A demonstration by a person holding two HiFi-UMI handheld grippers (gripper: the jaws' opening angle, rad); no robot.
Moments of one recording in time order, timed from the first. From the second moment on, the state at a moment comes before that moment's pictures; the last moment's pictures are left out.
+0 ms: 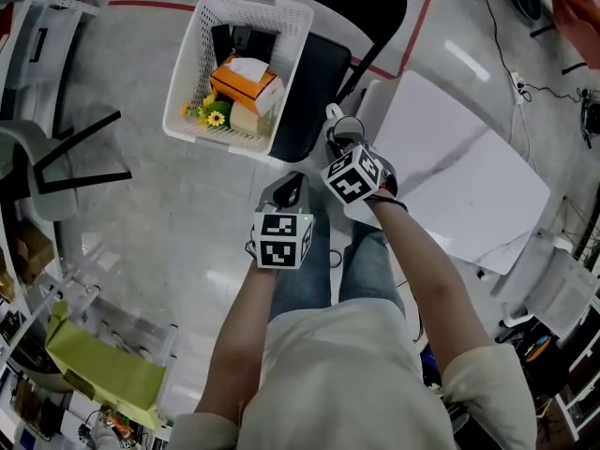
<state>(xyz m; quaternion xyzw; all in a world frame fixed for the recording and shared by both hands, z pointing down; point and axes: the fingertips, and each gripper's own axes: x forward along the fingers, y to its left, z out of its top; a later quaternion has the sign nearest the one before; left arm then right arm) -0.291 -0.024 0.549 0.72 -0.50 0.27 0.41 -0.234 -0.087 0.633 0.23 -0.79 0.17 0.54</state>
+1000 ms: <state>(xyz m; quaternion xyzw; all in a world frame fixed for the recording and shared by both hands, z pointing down) -0.354 -0.025 0.599 0.69 -0.51 0.26 0.44 -0.315 -0.126 0.726 0.16 -0.78 0.13 0.60</state>
